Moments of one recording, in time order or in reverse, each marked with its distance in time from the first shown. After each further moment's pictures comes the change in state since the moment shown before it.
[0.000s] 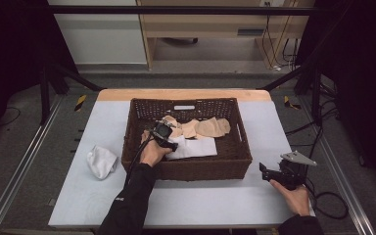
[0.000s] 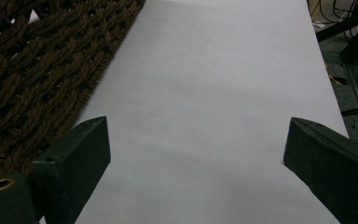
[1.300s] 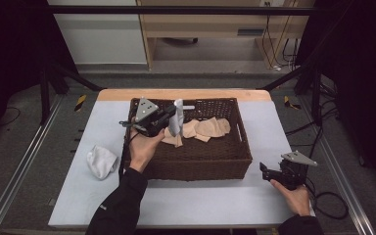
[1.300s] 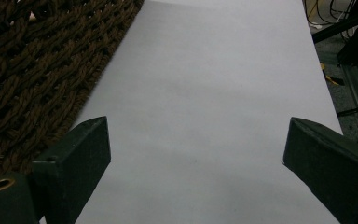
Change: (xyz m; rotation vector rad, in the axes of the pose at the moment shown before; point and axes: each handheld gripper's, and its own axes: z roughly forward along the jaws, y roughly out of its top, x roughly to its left) left arm -0.007 0.020 -0.118 -0.769 -0.055 -0.049; right arm -0.001 0.000 -0.001 -0.005 -0.006 0.000
